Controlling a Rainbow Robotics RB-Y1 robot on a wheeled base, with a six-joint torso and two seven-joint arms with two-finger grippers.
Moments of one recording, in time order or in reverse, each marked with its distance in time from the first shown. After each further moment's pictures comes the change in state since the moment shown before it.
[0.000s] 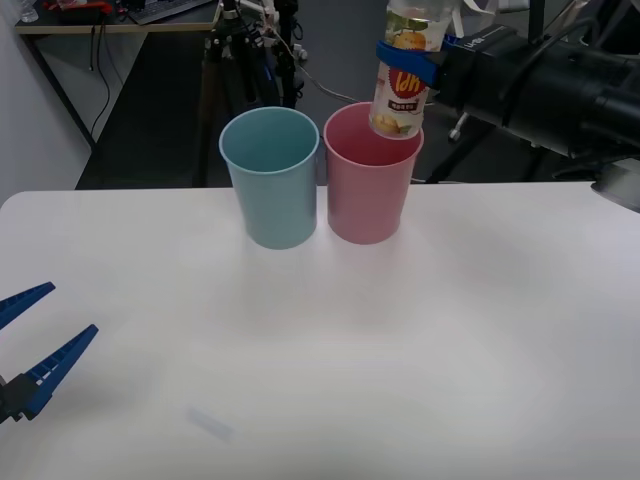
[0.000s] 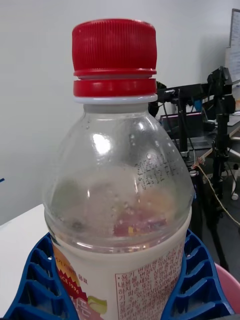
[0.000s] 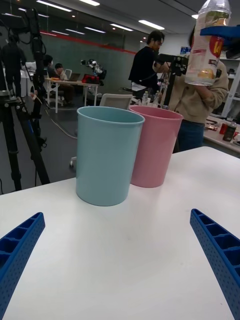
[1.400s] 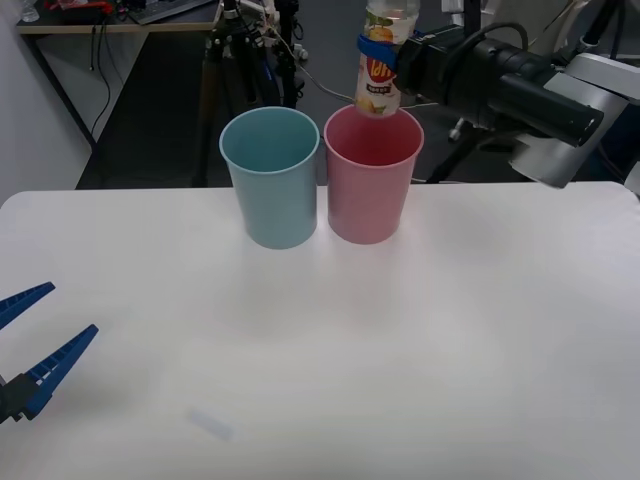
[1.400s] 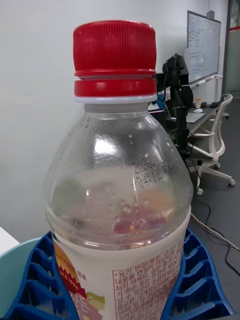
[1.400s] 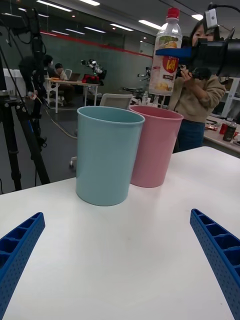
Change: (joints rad) right arm -0.154 0.316 0.063 0.472 0.109 -0.001 -0.001; left arm 0.000 0.000 0.000 0.000 0.000 0.000 0.000
